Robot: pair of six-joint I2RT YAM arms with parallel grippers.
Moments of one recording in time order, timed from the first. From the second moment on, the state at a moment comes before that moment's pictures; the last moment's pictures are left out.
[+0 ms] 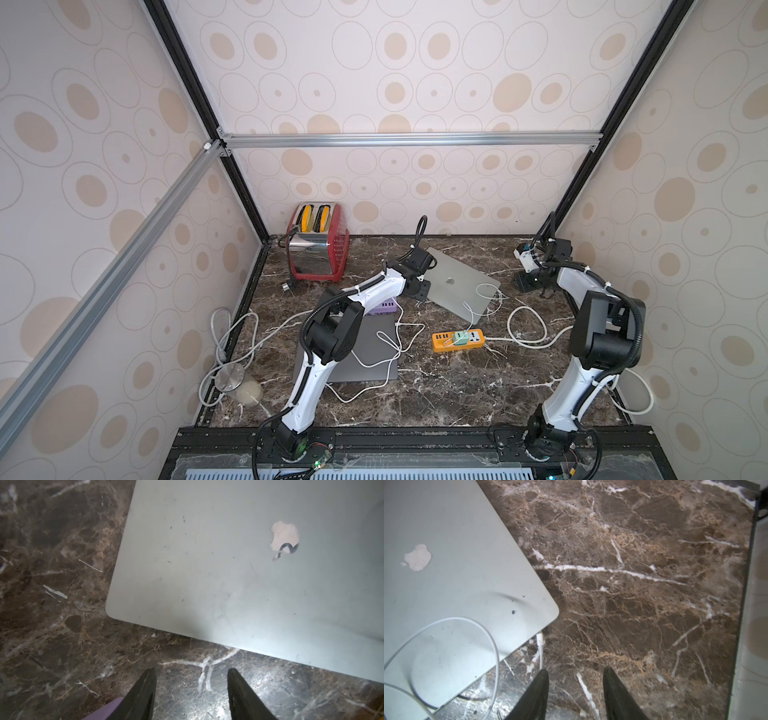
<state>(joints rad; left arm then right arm) -0.67 2.26 1.85 -0.63 -0.09 -0.25 -0.13 1.92 1.41 -0.52 -0.30 -0.50</state>
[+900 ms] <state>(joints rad) -0.67 2.30 1.87 -0.63 -0.06 -0.26 -0.05 2.08 1.56 -0.73 -0.30 -0.70</state>
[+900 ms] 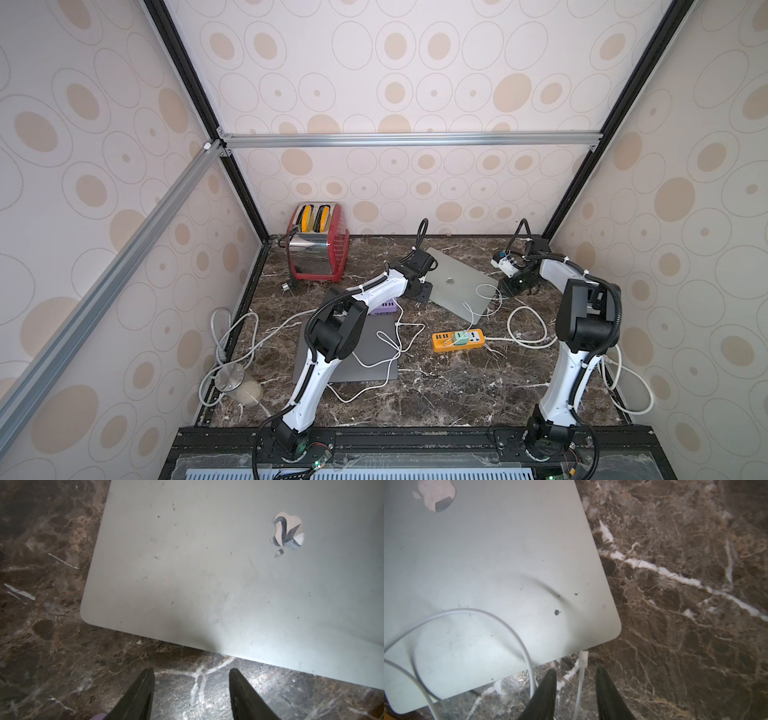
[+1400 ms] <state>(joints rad) -0.67 2.30 1.87 -0.62 -0.04 -0.27 -0.05 2.11 1.58 -0.77 -0.24 -0.73</state>
